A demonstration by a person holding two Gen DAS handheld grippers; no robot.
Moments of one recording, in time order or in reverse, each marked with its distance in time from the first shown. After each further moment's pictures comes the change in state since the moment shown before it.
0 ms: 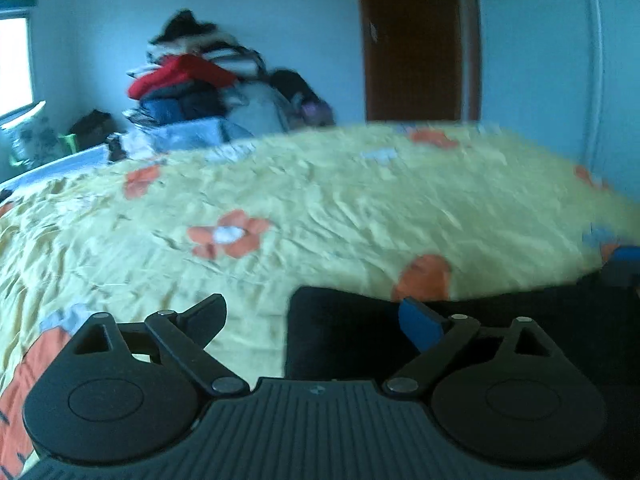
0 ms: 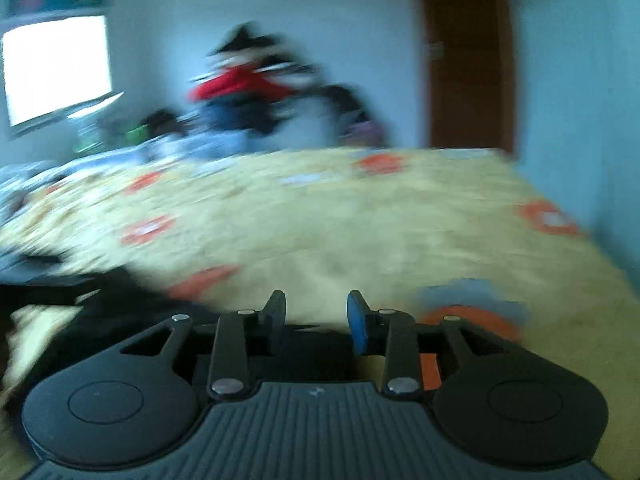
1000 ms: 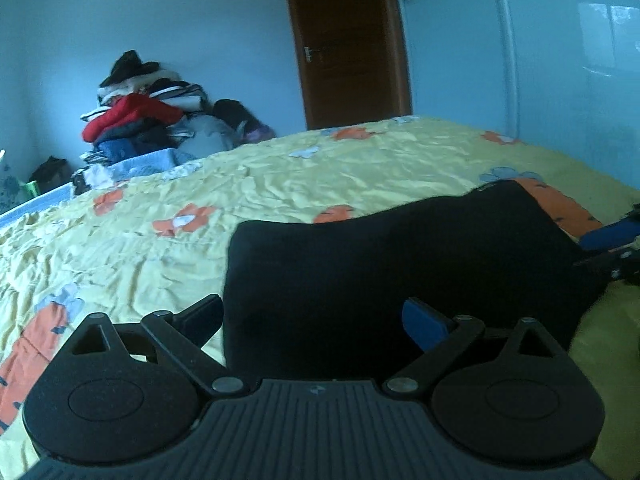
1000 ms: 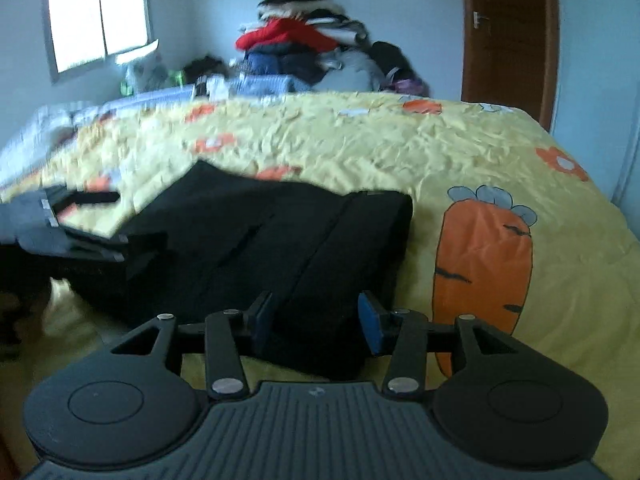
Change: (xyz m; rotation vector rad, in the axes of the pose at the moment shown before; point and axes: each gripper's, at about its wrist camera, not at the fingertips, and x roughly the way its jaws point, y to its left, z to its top) left arm -0.078 -0.026 -0.079 0.128 -0.122 -0.133; right arm -0.069 0.026 -0.068 -0.060 0.107 -0.047
